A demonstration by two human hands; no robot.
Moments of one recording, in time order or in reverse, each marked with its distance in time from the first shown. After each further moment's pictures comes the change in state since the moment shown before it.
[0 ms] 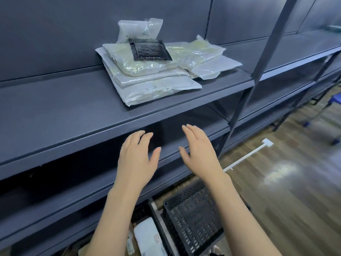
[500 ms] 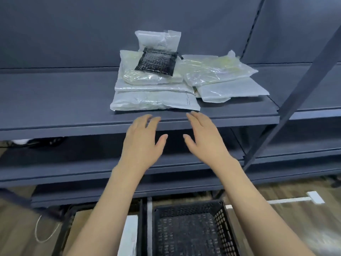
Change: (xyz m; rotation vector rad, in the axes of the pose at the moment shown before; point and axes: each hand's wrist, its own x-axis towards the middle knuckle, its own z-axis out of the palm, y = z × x) left_hand 0.085 0.140 0.040 0.210 0.127 -0.265; right_hand 0.114 0.129 -0.079 0.093 -0.150 -0.417
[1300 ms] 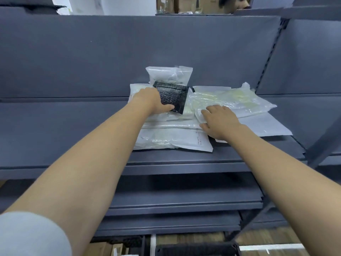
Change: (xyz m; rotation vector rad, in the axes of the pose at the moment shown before) left_hand 0.246 -0.026 -0.040 0.373 -0.282 -0.161; right_hand 0.182 0.063 -0.033 -0.546 -0.269 -0.022
